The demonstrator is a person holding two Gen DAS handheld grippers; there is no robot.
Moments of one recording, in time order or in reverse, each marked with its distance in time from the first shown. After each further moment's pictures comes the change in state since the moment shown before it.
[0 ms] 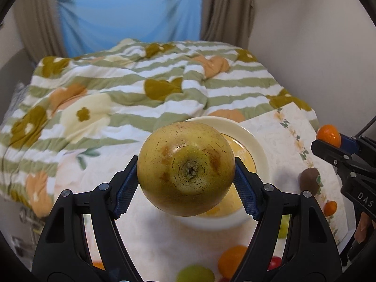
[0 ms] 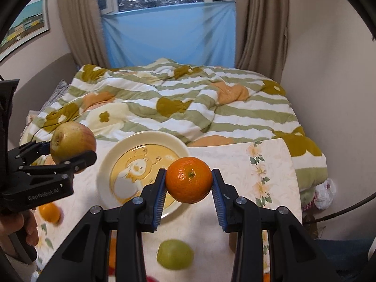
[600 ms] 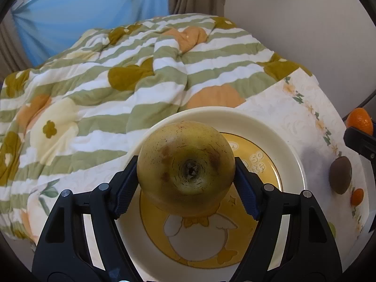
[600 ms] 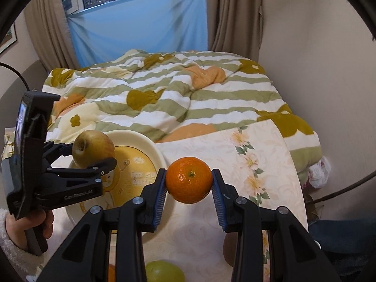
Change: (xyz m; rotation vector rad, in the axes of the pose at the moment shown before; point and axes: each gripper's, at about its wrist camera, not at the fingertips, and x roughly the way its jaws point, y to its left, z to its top) left arm 0.118 -0.023 0.019 0.183 0.140 -0.081; right arm 0.043 -0.021 0.000 0.123 0.073 -0.114
